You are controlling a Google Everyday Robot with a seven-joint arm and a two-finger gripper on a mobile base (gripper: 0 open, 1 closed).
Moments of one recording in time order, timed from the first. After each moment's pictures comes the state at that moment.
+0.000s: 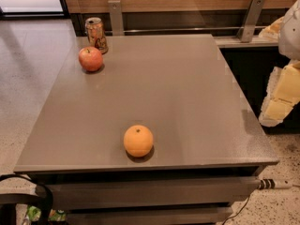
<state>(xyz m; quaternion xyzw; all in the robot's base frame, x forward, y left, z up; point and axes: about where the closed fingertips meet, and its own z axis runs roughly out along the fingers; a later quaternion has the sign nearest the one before) 0.438 -0.214 0.985 -0.60 0.78 -0.04 0.17</state>
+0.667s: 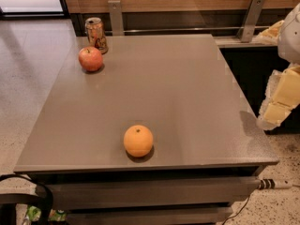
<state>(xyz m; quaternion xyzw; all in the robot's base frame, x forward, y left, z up) 0.434 -0.207 0.981 -0.61 0.77 -0.02 0.19</state>
